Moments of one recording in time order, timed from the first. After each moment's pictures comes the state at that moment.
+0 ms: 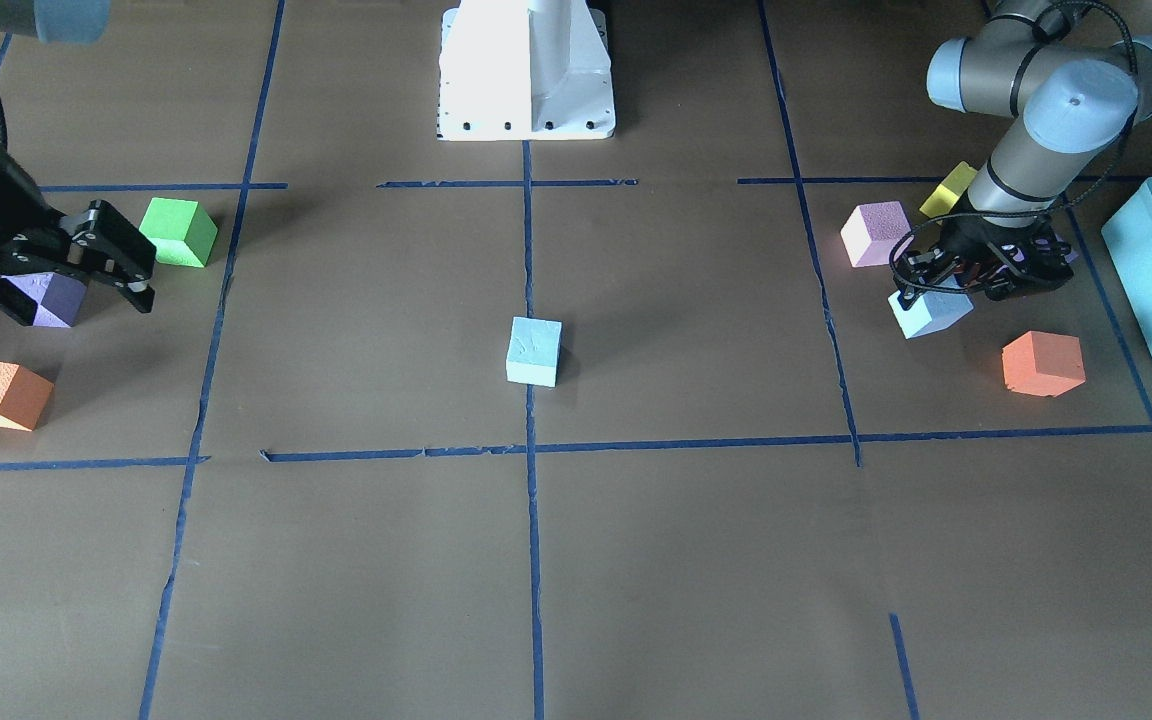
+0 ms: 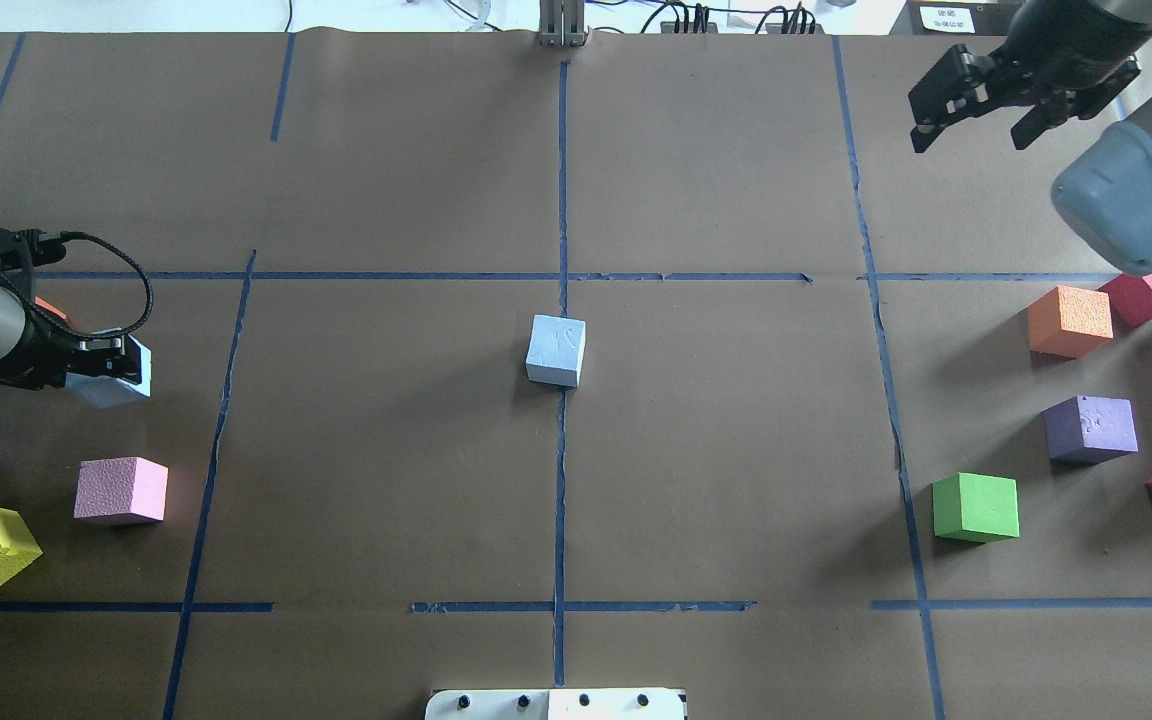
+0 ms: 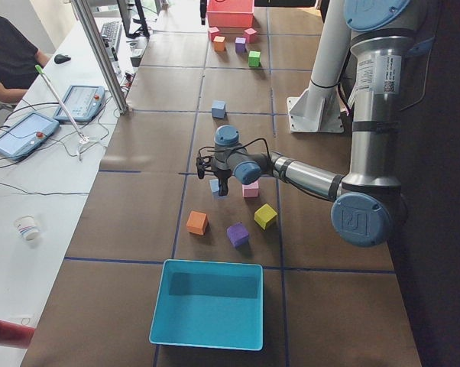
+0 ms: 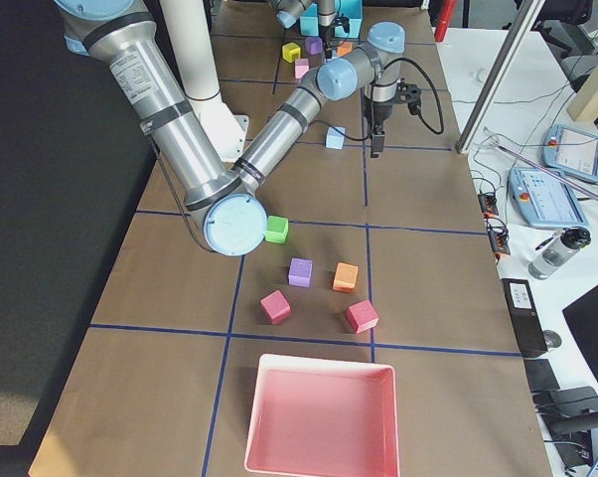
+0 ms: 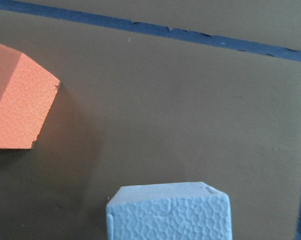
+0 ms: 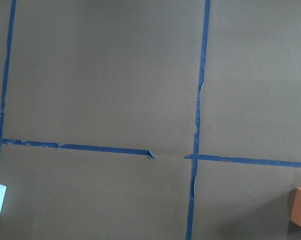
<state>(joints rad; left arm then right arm) -0.83 -1.58 -1.87 -1.92 -2.04 -1.14 1.15 -1.09 1.93 -1.94 2.26 0.53</state>
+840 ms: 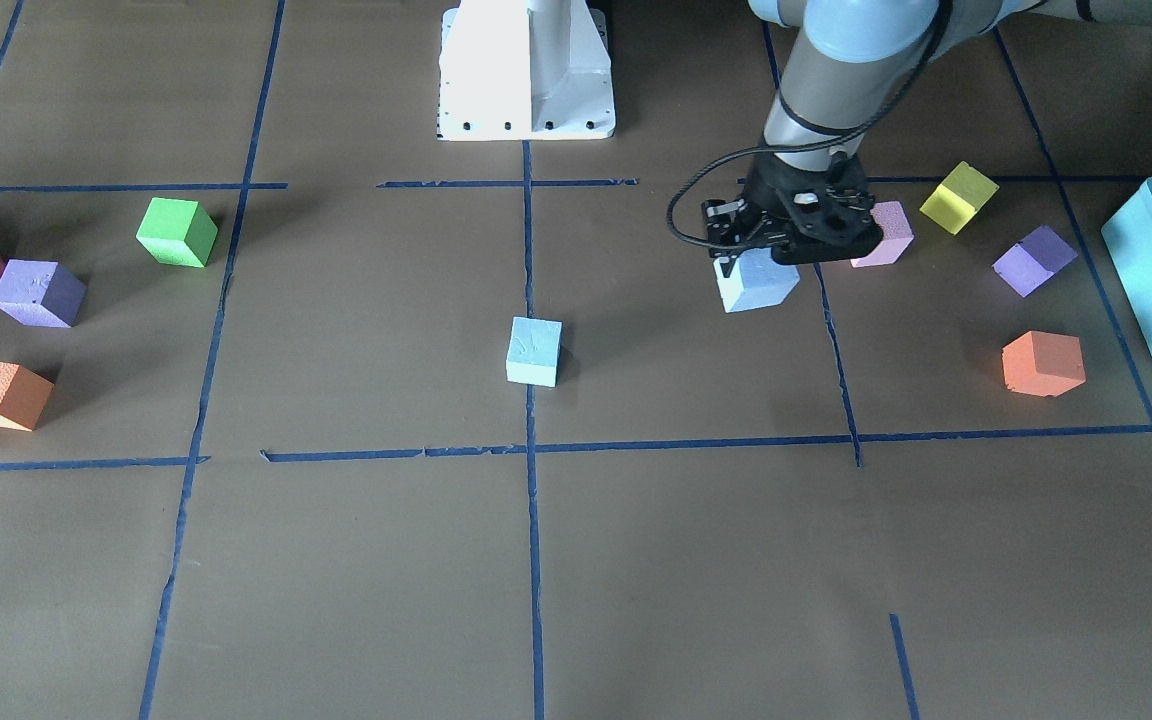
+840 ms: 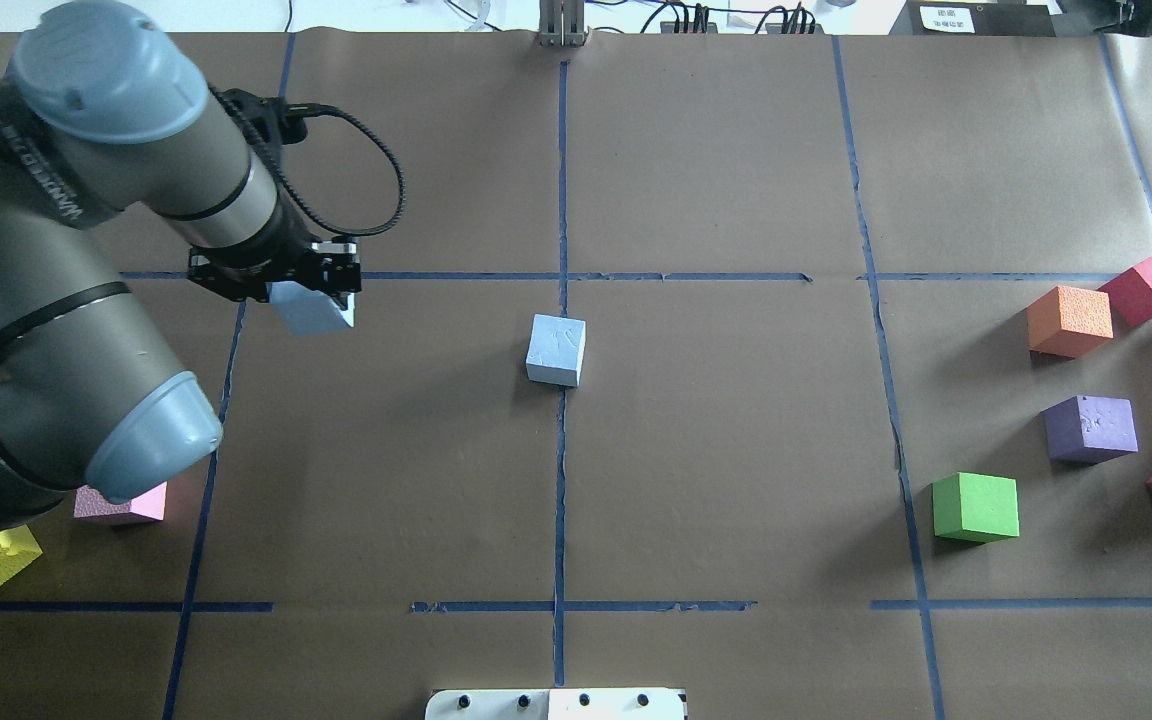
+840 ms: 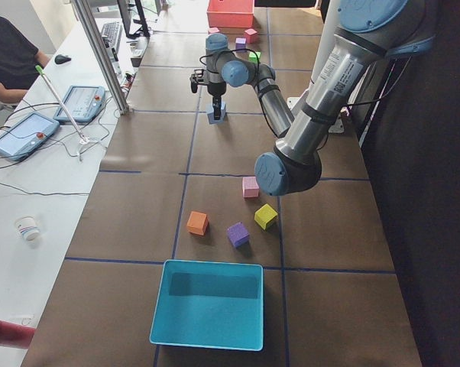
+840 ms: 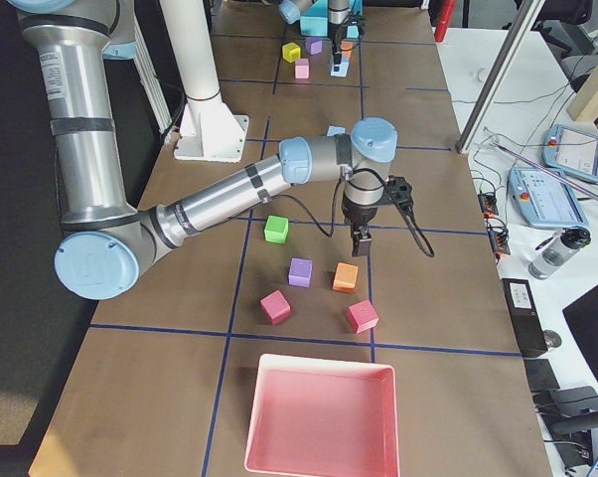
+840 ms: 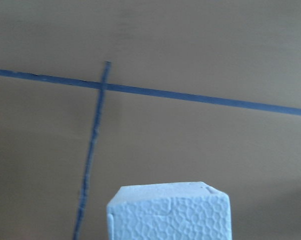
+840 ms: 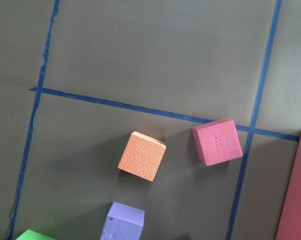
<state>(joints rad) -0.74 -2.20 -1.89 -1.32 -2.03 -1.11 1.50 -1.49 1.93 -1.93 2.35 -0.07</state>
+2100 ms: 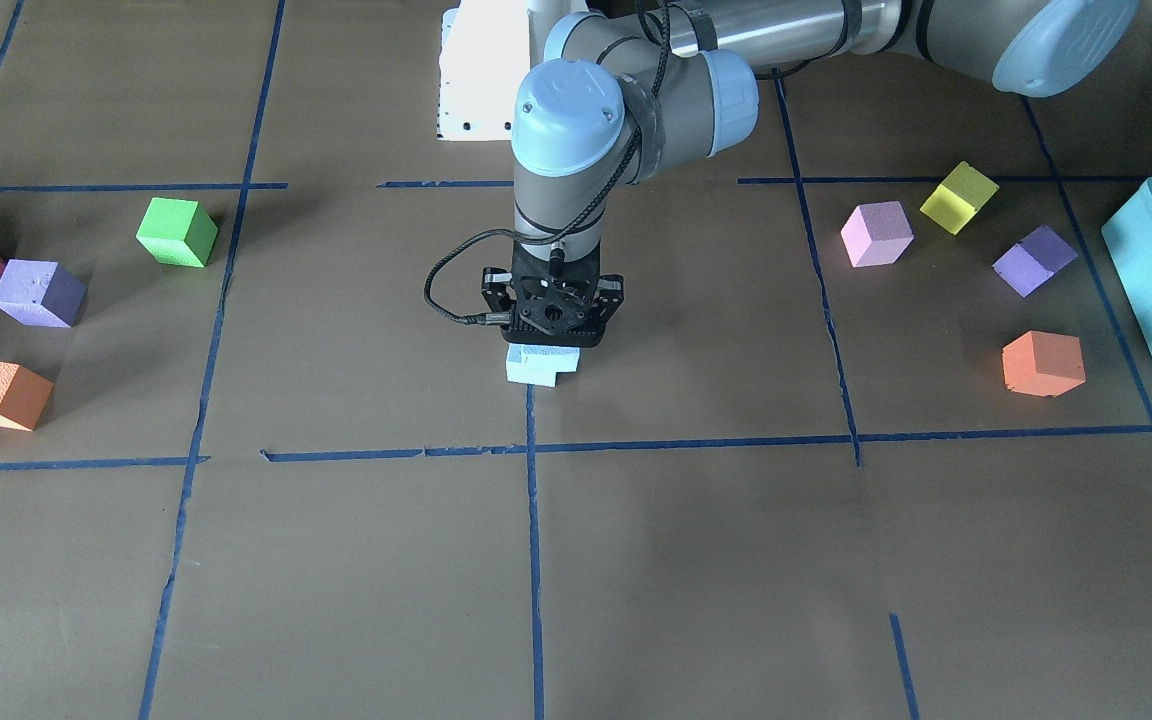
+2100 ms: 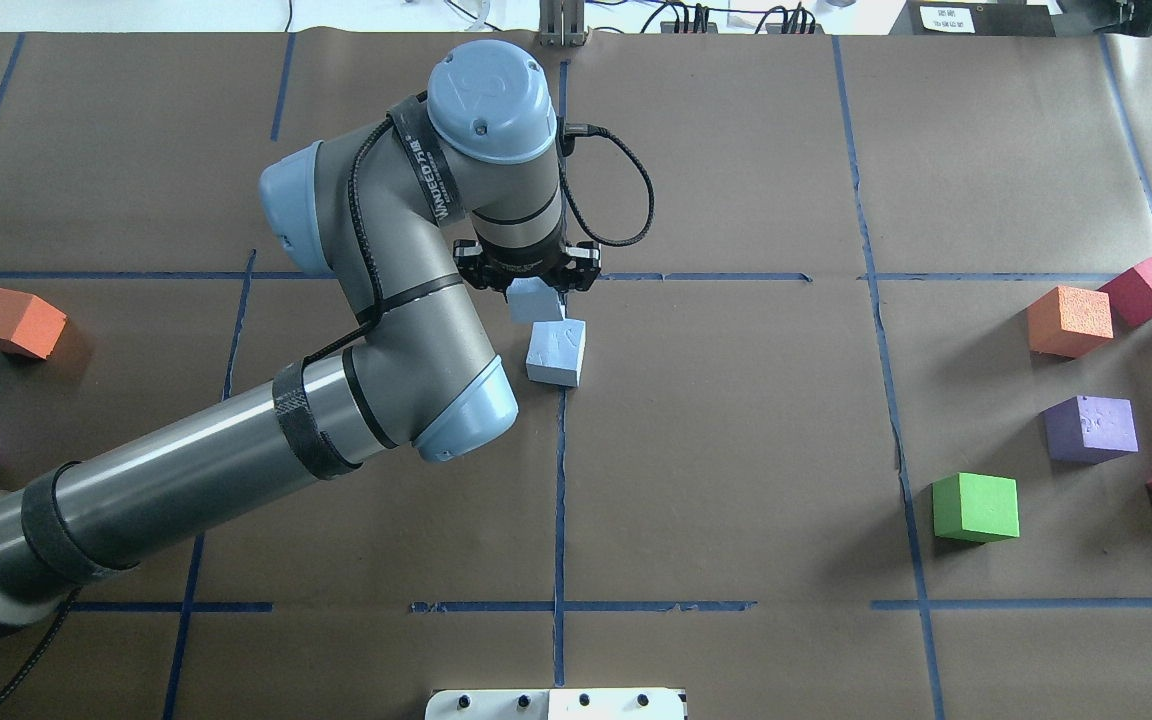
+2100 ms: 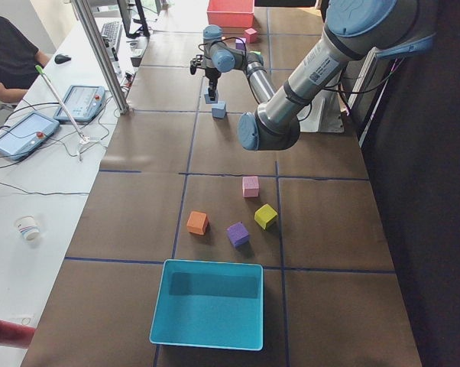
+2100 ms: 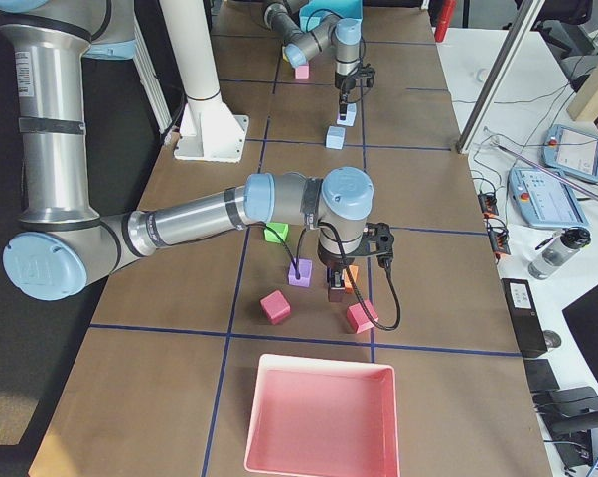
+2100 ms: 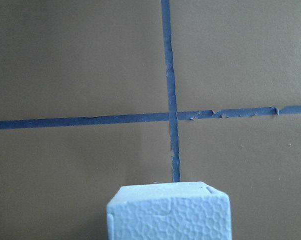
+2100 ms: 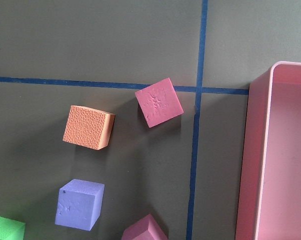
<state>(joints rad) -0.61 -2.52 -1.44 -1.52 -1.96 -1.06 1.62 -1.58 1.89 -1.93 2.39 -0.13</state>
